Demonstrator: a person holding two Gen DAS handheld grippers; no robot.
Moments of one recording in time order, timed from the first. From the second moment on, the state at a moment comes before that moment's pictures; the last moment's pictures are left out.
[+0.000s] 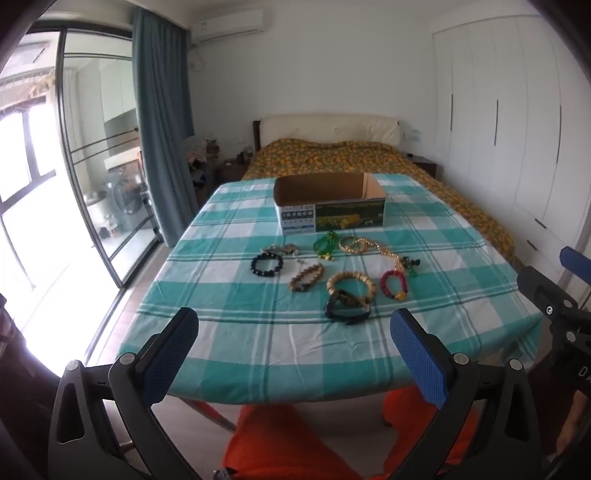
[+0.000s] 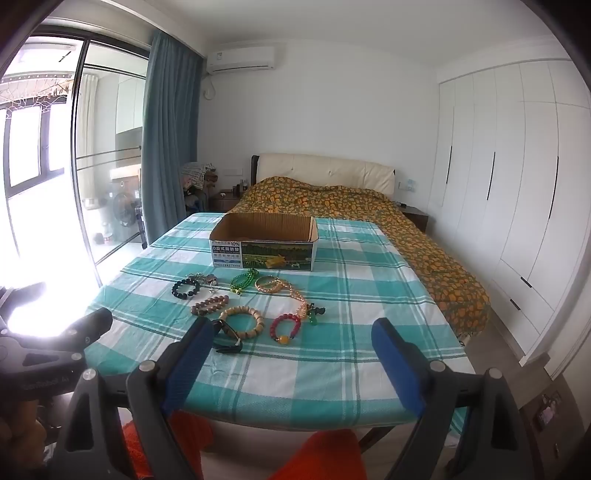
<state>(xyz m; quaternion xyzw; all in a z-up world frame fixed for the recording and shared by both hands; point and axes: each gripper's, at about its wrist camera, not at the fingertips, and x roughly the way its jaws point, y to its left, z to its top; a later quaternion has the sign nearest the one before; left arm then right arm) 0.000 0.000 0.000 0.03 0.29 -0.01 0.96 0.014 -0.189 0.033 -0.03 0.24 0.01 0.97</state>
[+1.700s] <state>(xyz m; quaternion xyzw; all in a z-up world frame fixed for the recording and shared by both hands) 0.000 0.000 0.000 0.03 0.29 -0.01 0.96 0.013 -0.187 0.030 -0.03 0.25 0.01 0.97</state>
